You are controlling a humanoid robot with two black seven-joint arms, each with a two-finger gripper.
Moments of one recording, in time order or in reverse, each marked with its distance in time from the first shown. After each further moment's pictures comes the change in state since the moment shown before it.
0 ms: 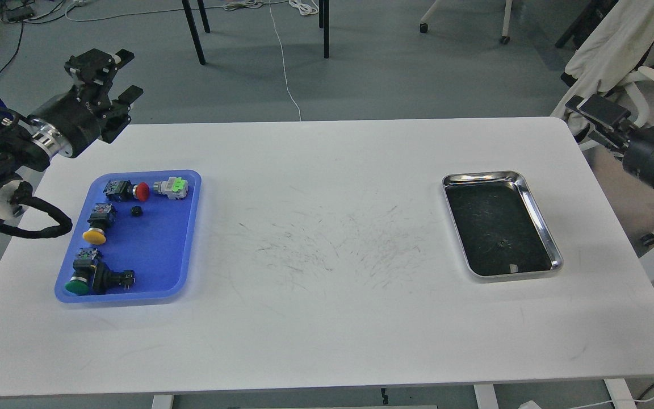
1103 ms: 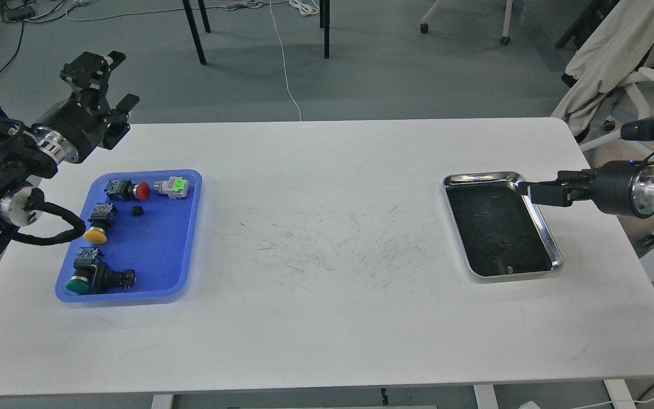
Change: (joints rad) left arm 0.038 -0.022 -0.025 0.005 -0.076 0.066 0.000; right arm 0.102 0.081 -0.132 0.002 -0.770 0.183 0.012
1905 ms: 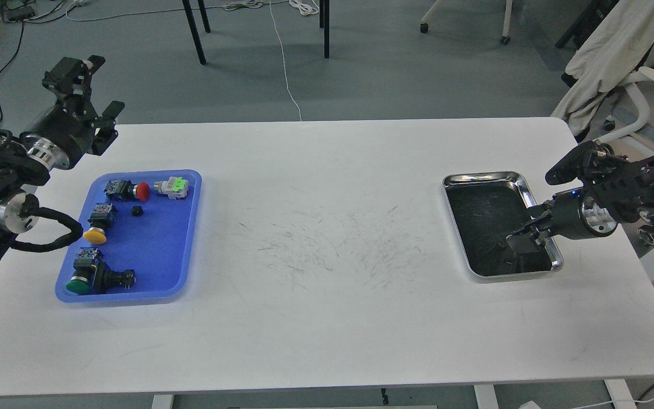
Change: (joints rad) left arm 0.032 0.001 -0.043 0.021 -0.029 0.014 0.000; right arm -0.007 0.253 -0.188 -0.229 -0.188 0.037 0.066
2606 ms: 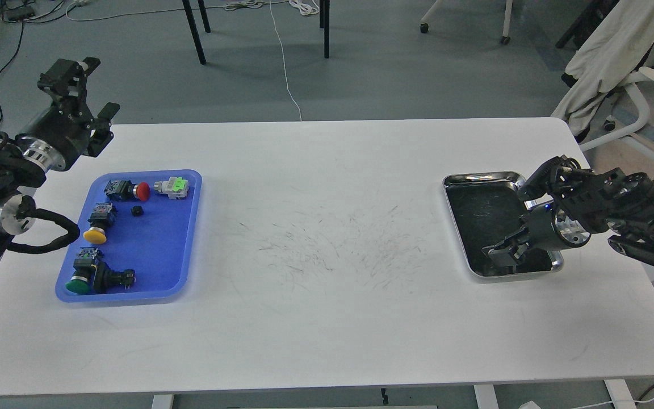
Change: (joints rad) left arm 0.003 0.006 0.000 0.009 -0.001 0.002 0.000; right arm -0.035 0.098 -0.025 -0.042 0.002 -0.010 0.001
